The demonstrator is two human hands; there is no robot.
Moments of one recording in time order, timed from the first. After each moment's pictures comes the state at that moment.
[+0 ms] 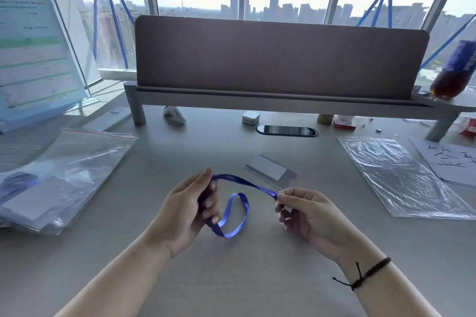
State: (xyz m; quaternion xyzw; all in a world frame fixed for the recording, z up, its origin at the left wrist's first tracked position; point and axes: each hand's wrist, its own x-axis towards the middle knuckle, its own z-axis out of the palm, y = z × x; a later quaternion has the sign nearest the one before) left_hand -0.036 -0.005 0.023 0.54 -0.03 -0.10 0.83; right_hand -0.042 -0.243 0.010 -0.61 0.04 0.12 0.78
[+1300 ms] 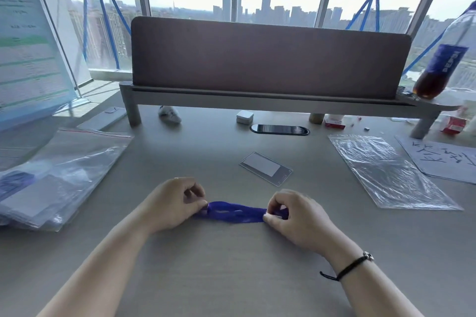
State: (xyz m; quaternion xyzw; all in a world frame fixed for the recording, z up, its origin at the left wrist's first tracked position) left_hand -0.003 0.043 0.000 0.94 -0.13 0.01 0.30; right_hand -0.049 -0.244 -0.005 -0.97 -0.08 -0.05 0.25
